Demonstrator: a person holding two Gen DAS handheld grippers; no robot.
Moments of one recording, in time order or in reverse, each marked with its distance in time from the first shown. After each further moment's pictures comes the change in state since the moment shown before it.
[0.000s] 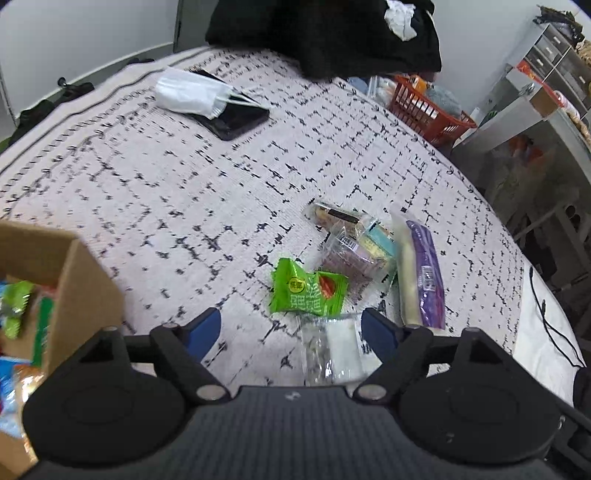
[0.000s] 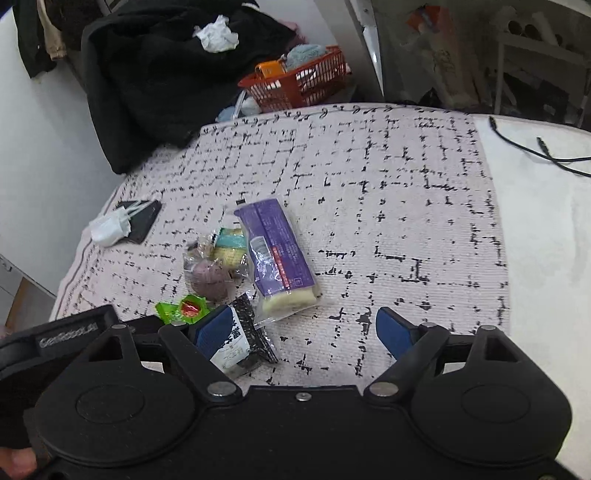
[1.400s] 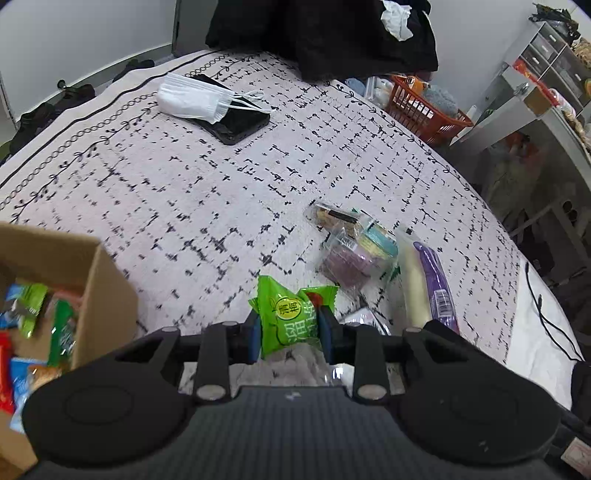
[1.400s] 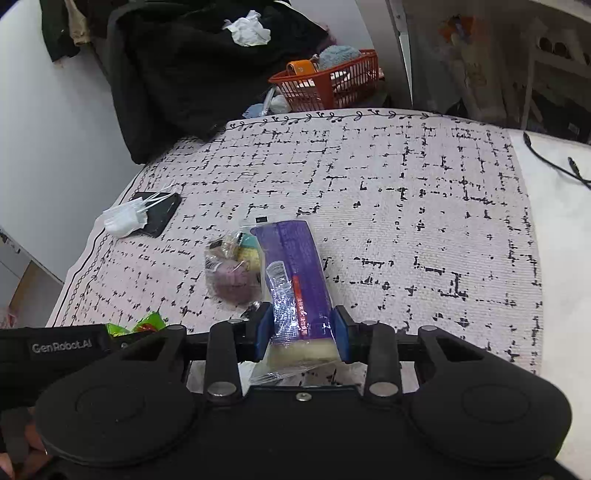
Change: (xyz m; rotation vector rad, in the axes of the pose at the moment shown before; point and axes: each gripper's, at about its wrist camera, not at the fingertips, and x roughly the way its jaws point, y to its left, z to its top) left arm -0.024 0.003 -0.001 0.009 0.004 0.001; right arm 0.000 0.022 -0.003 -0.072 -0.030 0.043
